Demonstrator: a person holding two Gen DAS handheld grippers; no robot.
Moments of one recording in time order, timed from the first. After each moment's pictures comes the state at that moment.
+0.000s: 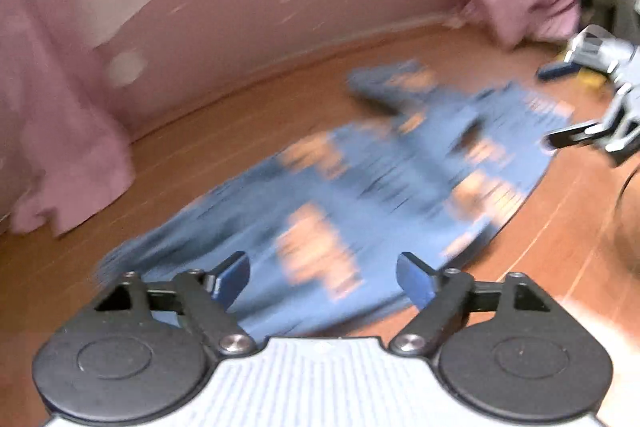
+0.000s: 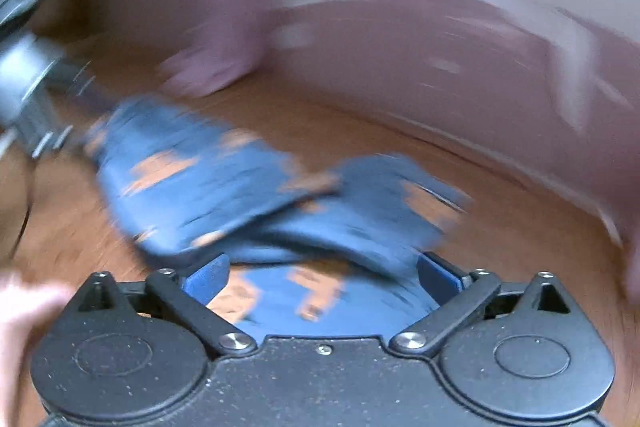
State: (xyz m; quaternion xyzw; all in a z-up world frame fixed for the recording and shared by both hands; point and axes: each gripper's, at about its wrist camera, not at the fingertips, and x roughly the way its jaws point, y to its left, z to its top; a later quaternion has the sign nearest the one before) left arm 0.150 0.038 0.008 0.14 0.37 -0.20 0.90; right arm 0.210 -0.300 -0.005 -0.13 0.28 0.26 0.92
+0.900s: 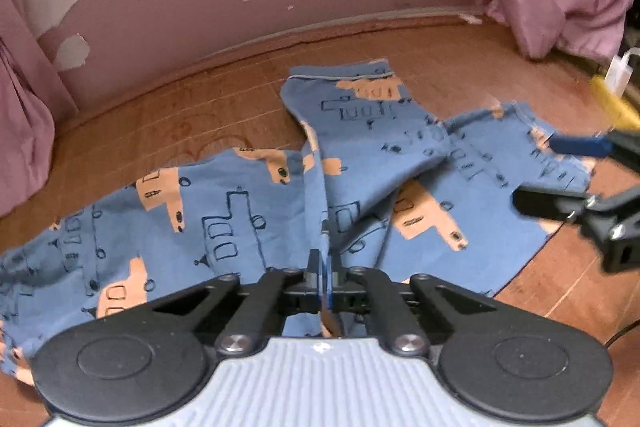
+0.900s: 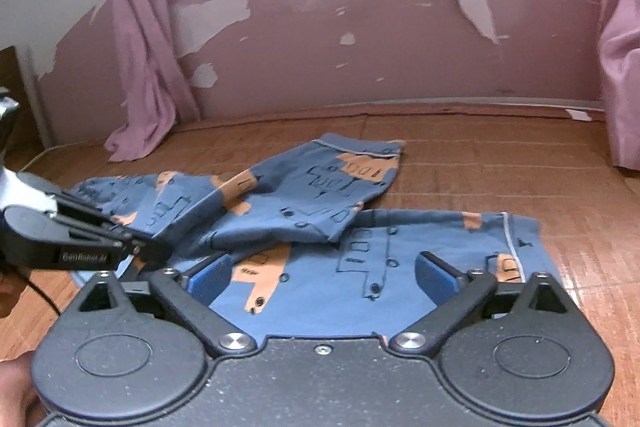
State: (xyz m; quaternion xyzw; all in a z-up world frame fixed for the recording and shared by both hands) left arm 0.201 -0.103 -0.035 0.09 0.41 -0.13 0.90; right arm 0.232 -0.346 -0.044 0.01 0.29 0.22 0.93
